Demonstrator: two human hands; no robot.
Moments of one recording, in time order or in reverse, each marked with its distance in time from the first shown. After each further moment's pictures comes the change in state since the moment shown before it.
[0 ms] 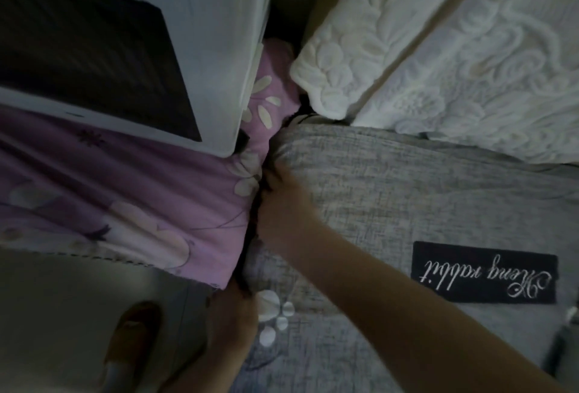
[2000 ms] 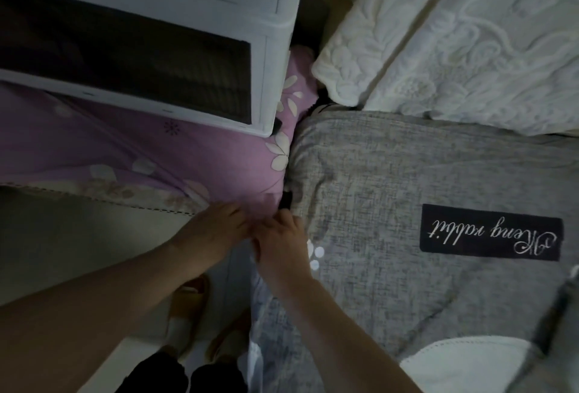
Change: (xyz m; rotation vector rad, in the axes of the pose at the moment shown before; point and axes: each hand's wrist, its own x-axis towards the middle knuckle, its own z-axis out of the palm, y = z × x) left_hand 0.044 -0.054 -0.143 0.688 -0.134 1.176; right_hand -0.011 -0.136 -0.053 0.968 0.776 0.803
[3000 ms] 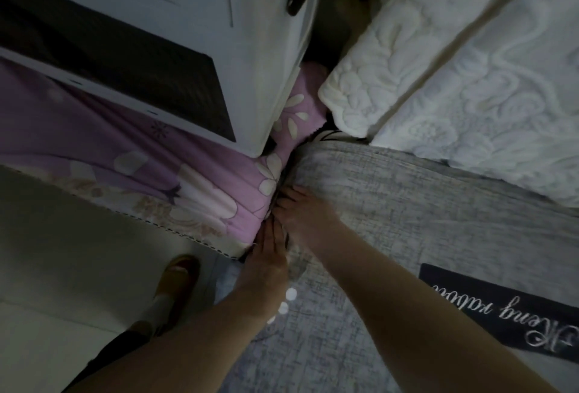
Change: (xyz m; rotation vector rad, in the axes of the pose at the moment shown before) left_hand 0.126 0.114 0.030 -0.379 0.095 -0.761; right_hand 0.115 0.128 -0.005 -0.231 -0.111 -0.669
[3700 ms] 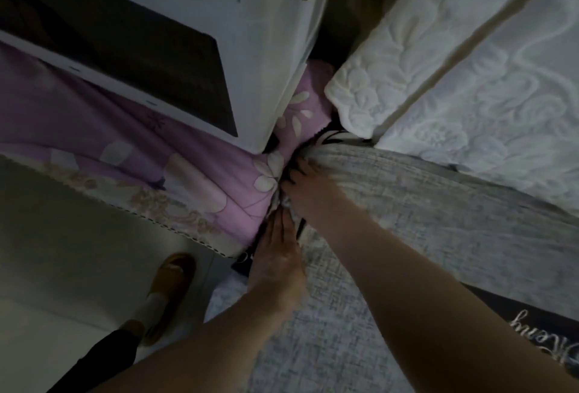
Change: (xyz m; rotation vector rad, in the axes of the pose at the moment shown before) left_hand 0.010 0.023 0.007 -0.183 0.115 -0.130; right_hand 0.025 0.033 -0.004 -0.106 -0.134 0.032
